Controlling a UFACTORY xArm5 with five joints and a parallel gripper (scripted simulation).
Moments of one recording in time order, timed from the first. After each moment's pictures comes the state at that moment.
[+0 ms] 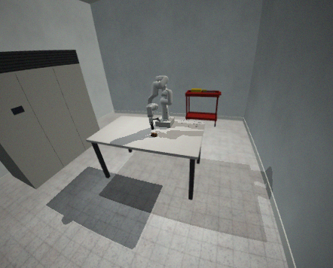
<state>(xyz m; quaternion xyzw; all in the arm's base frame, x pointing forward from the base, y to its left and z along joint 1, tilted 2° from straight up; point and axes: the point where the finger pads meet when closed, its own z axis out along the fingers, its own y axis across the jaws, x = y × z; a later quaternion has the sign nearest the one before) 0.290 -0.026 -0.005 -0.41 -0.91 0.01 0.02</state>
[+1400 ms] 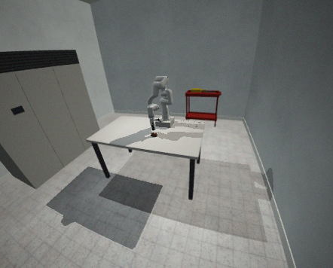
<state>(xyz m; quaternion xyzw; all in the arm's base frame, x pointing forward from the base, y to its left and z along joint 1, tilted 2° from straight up) 0.306 -0.001 -0.006 -0.41 -0.91 0.01 0.02</state>
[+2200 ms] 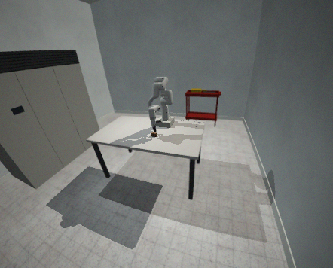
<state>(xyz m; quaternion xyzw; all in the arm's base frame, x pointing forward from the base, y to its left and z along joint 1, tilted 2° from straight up) 0.341 0.045 -0.008 -0.41 -0.91 0.01 0.02</state>
